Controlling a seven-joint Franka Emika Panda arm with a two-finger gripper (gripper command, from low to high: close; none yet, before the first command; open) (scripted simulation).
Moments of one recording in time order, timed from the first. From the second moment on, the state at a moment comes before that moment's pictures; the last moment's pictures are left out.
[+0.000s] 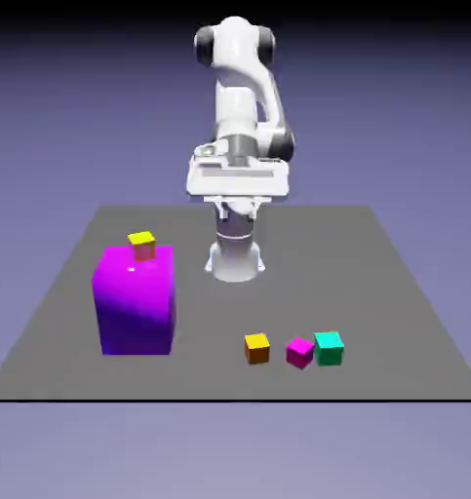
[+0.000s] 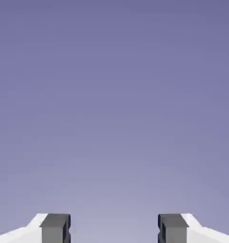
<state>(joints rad) -0.01 -0.53 0.03 -2.79 0.00 3.01 0.79</state>
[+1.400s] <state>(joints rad) -0.39 0.29 0.66 -2.47 0.06 2.59 1.80</state>
